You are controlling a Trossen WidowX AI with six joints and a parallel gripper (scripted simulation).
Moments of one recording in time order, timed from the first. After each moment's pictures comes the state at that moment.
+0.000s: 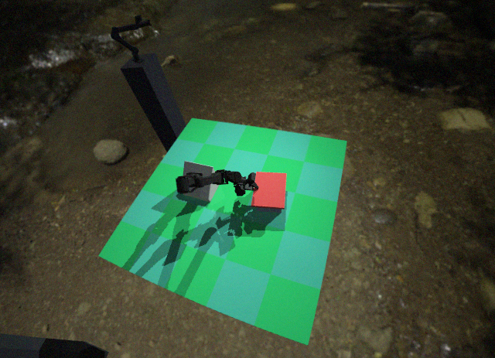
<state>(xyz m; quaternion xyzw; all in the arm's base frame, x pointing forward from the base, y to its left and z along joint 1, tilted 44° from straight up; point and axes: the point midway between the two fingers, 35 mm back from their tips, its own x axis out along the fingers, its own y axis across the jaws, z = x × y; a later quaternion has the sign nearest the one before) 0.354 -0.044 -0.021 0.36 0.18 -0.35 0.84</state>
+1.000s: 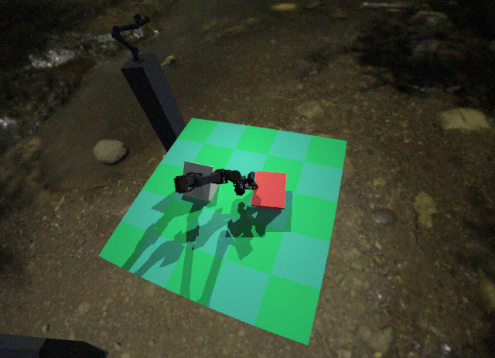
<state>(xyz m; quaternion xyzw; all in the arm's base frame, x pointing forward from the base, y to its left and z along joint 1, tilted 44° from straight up) 0.355 -0.038 -0.016 0.36 0.18 -0.35 0.85</state>
